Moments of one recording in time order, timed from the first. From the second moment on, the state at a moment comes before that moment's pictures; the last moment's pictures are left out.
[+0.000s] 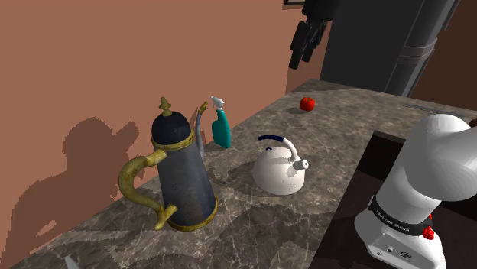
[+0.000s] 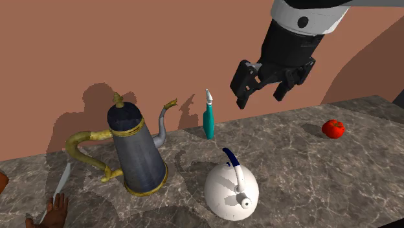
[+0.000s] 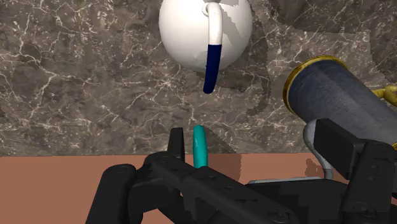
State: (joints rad) arm 0.02 -0.81 0.02 -2.32 0.06 1.72 -0.08
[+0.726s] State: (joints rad) arm 0.02 -0.50 0.02 -2.24 0.05 1.92 -0.10
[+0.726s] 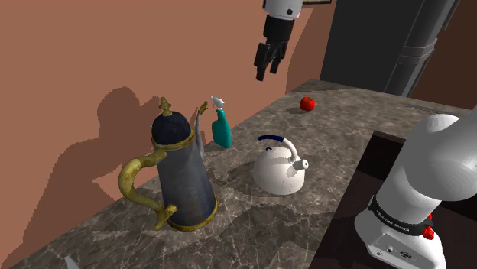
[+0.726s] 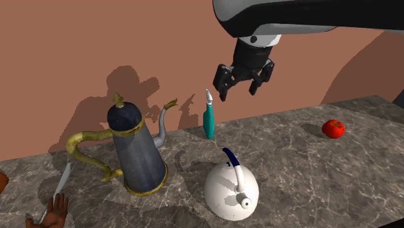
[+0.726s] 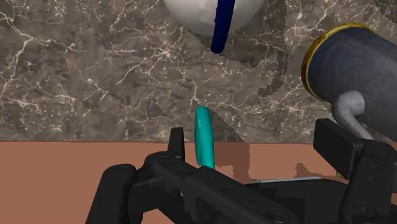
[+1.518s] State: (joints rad) arm 0.03 -0.03 0.03 -1.95 0.04 2.07 -0.11
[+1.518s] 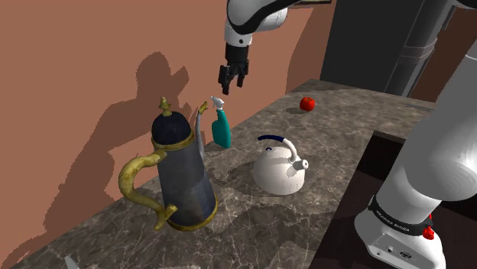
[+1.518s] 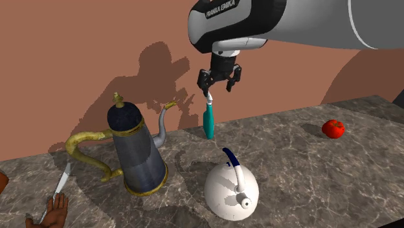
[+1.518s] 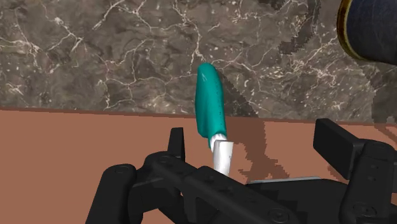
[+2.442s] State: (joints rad) arm 0.03 0.29 0.03 -1.73 0.03 2.15 -0.12
